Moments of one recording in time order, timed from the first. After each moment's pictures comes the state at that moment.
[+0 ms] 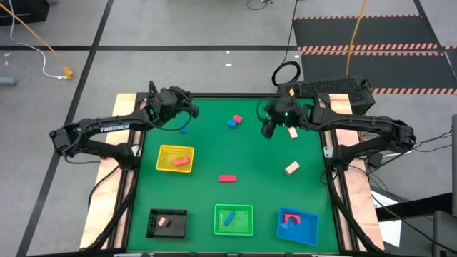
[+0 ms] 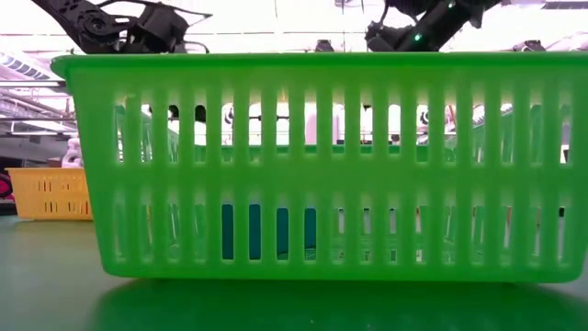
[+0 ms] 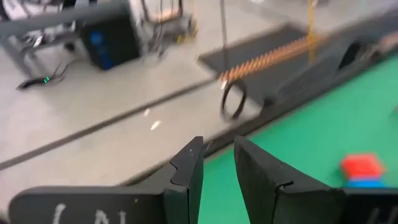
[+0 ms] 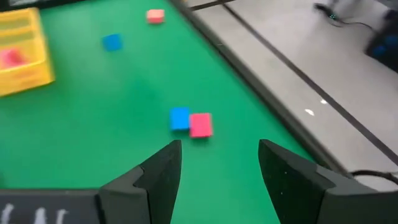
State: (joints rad) left arm 0.56 1.20 0.63 0.15 -0.42 -0.13; right arm -0.33 1.22 0.91 -0.33 0.24 0.09
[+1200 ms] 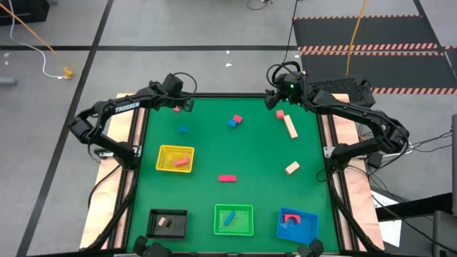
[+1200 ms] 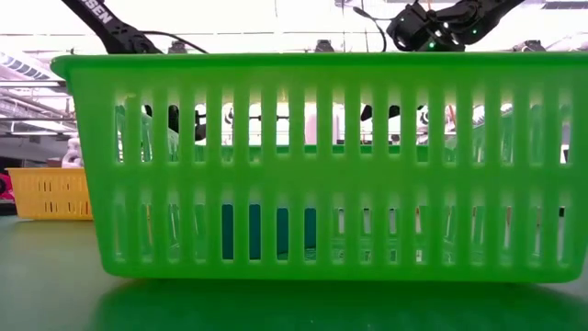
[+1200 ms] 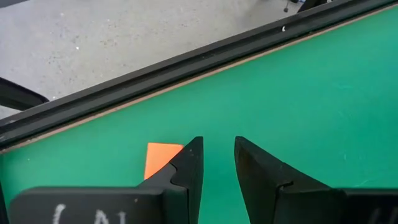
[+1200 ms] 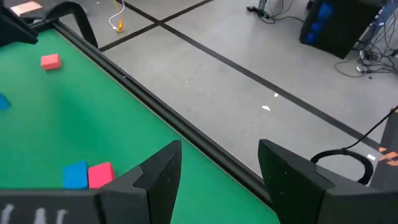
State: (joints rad) left arm 0.85 1.46 0.88 -0.39 -0.13 -0.28; right arm -0.68 1.31 0.91 -0.14 0.15 0.07
